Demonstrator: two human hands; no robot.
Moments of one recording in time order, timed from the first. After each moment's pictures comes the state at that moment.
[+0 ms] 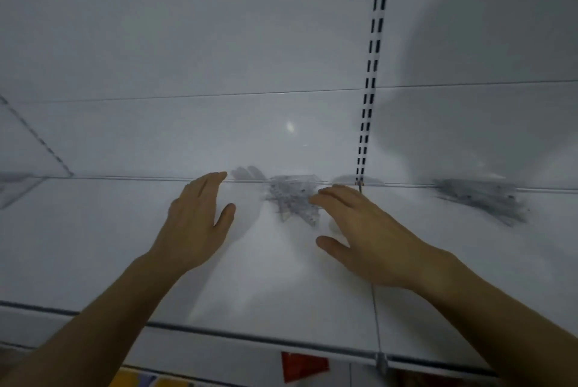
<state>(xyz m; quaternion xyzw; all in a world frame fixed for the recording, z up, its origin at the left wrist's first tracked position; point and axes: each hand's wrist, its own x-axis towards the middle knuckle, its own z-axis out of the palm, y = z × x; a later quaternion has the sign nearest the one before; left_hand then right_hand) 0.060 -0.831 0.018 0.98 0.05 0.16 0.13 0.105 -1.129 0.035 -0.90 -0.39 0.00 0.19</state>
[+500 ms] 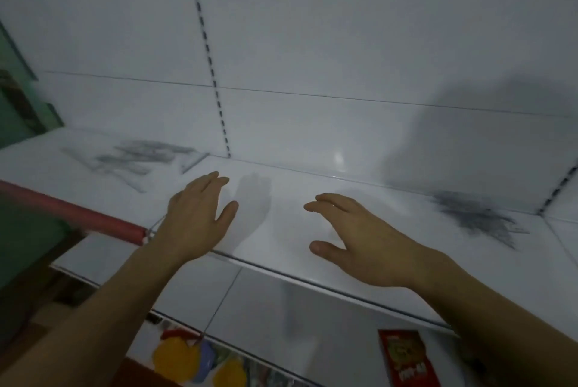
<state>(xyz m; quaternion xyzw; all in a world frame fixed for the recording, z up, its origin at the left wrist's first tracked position) -0.092 -0.551 0.034 0.97 0.16 0.17 0.11 0.005 -0.834 0.054 -0.86 -0.48 0.04 0.17</state>
